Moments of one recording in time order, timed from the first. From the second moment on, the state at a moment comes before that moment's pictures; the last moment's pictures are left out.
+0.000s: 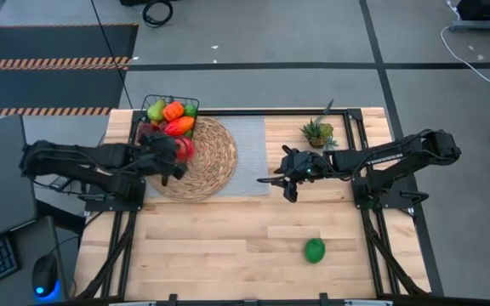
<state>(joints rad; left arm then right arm) -0.08 0.96 0.91 -0.91 -0.80 -0.57 -0.02 1.28 0.67 -0.06 0.10 0.24</state>
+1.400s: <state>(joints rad) -0.04 0.88 0.91 -1.49 -0.87 -0.95 0.01 1.28 0.67 -0.06 0.10 0.25</state>
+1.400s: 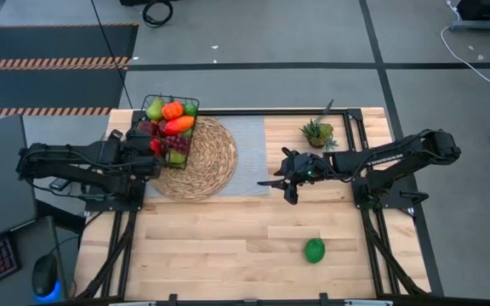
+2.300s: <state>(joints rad) -0.22 1.11 0.91 -0.44 -0.58 -0.32 0.15 1.14 0.67 -0.41 -0.18 0.49</state>
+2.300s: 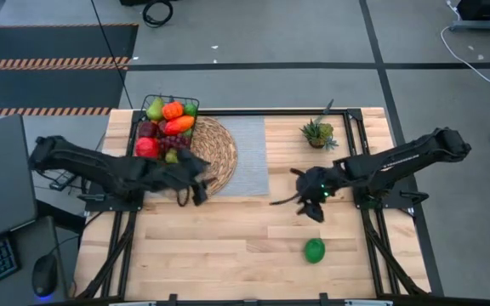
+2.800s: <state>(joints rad) -0.29 1.66 0.91 0.16 -0.39 -0.20 0.52 1.12 0.67 -0.51 -0.11 0.77</state>
